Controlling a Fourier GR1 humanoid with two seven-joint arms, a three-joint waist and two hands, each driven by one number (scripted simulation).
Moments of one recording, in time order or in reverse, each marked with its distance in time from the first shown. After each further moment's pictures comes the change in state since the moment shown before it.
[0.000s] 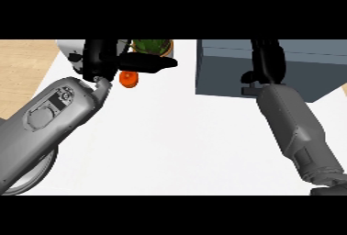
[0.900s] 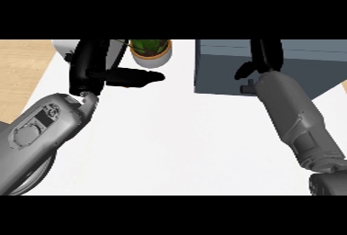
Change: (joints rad) left arm 0.134 0.046 0.030 -0.104 -0.029 -0.027 -0.030; right arm -0.130 -0.005 -0.140 0.125 -0.136 0.070 -0.186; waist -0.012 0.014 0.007
